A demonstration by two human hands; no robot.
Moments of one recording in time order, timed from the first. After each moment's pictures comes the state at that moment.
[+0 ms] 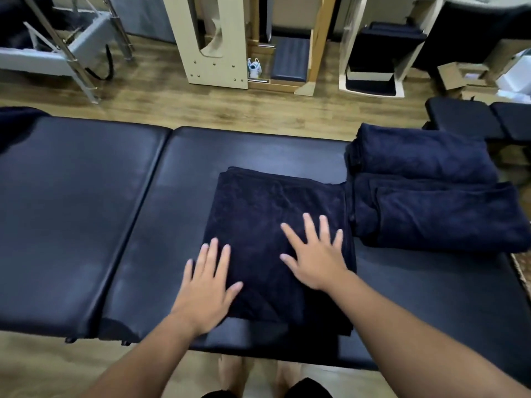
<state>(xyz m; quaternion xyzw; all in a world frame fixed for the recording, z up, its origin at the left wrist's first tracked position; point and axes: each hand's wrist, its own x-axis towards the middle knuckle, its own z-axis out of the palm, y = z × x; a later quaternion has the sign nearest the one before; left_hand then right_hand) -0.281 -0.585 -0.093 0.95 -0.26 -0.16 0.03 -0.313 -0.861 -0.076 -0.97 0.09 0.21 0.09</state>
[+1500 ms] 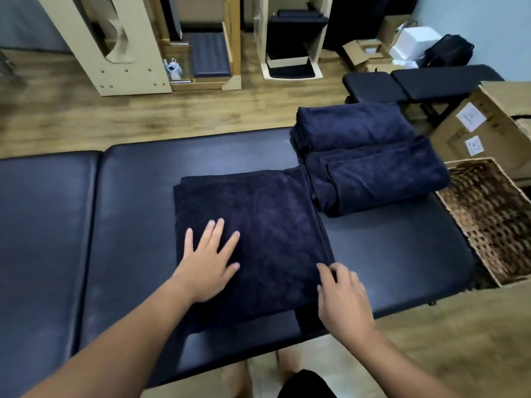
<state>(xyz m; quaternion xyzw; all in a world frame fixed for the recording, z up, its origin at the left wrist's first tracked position) -0.202 -0.630 -0.086 0.86 -0.48 -0.16 -0.04 -0.453 -0.818 -0.077 -0.94 0.33 0.04 0.06</state>
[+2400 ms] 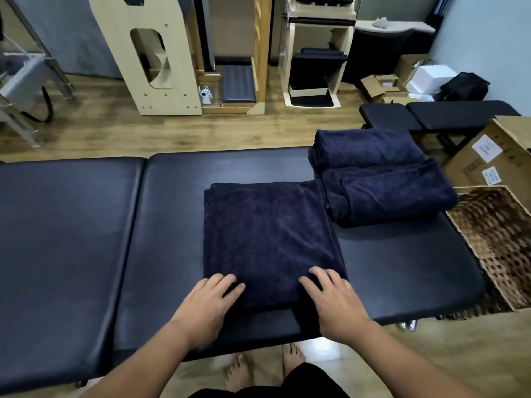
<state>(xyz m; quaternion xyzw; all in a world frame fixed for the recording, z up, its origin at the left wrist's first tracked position) -0.259 -0.537 -0.086 0.80 -0.59 -0.06 0.00 -0.444 -0.803 -0.059 -0.98 0.13 0.15 0.03</state>
